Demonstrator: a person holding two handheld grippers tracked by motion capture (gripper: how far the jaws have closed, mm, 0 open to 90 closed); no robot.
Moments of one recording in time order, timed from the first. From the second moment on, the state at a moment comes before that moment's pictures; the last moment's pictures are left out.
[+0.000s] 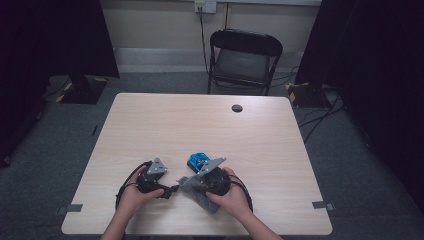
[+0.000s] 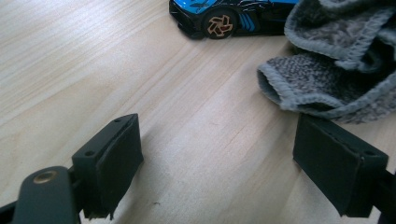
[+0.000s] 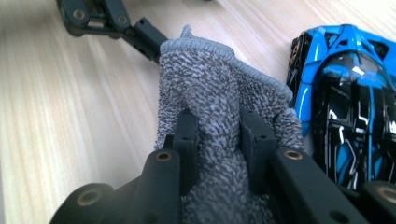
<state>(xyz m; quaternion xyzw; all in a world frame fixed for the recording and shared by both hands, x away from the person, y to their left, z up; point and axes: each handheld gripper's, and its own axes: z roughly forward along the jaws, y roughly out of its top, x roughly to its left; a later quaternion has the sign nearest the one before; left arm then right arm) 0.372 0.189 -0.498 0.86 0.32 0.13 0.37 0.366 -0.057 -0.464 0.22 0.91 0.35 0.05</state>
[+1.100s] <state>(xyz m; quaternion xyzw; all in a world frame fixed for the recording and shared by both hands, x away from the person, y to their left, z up) 0.375 0.164 -0.497 0.87 0.30 0.12 0.37 0.372 -0.196 -0.449 0.31 0.89 0.32 0.10</state>
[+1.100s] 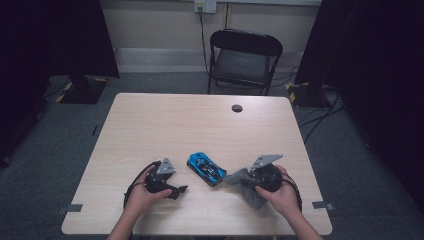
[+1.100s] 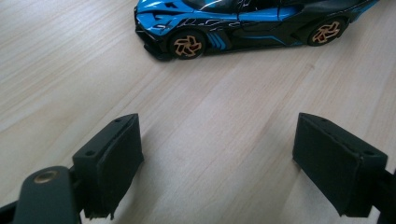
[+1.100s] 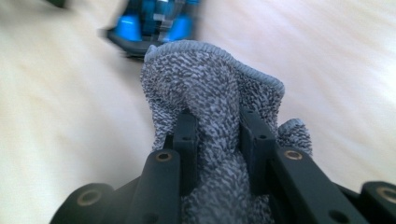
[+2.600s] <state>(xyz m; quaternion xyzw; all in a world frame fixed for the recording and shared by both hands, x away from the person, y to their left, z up) 0.408 0.137 -0.486 0.87 0.27 0.12 0.40 0.413 -0.173 -0.473 0.36 0.86 0.35 0.10</state>
